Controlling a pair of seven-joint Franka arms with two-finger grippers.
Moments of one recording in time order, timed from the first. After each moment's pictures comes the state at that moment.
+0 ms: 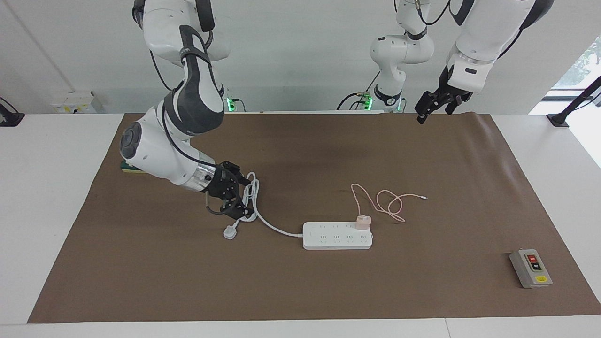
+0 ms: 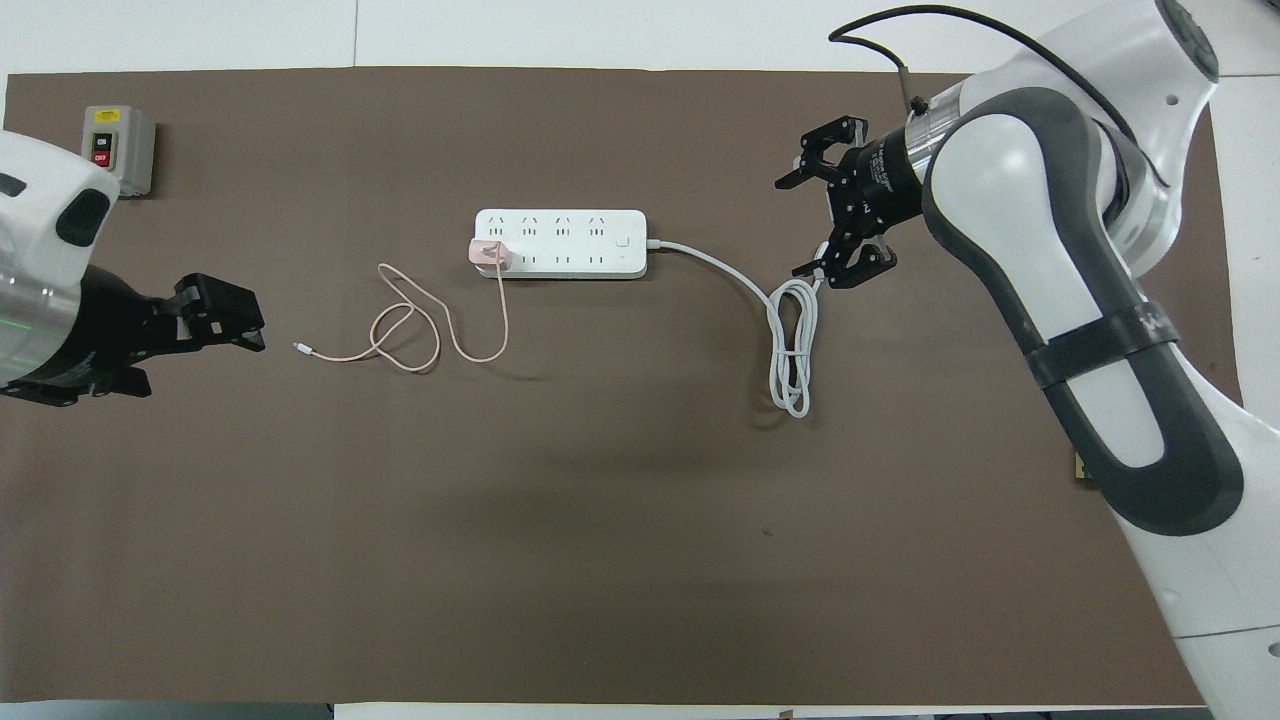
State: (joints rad) left arm -0.09 -0.07 -0.14 -1.67 -0.03 1.56 -0.58; right arm 0.22 0.48 -0.07 -1.42 0.65 1.85 1.41
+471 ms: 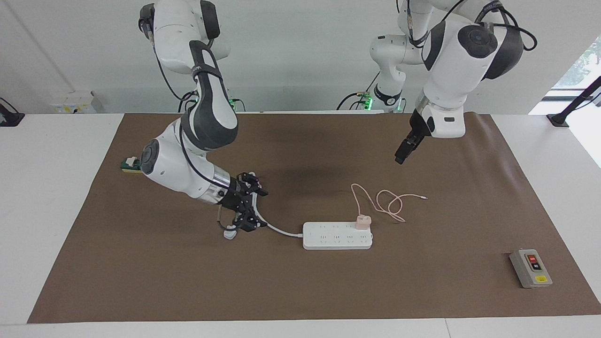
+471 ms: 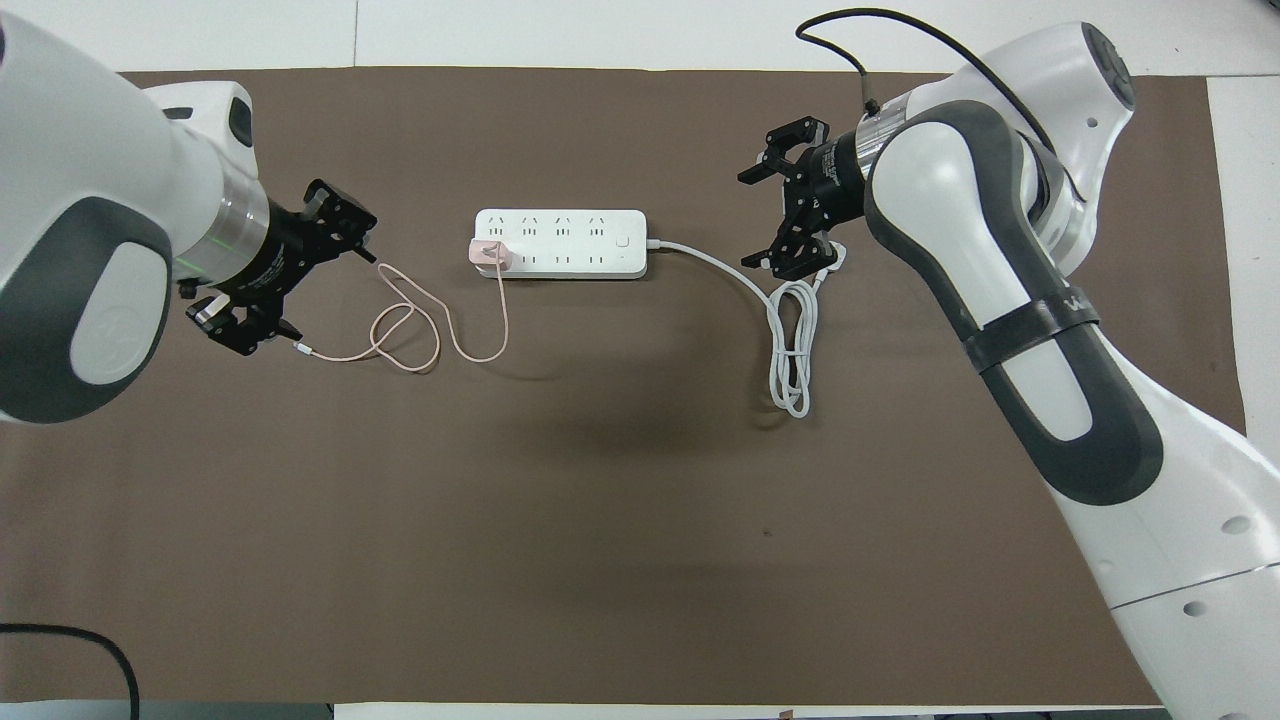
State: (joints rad) left arm -0.18 0.16 -0.14 -1.56 -0.03 1.71 -1.14; right arm 0.27 0.54 -0.07 -1.42 0.73 1.95 1.51
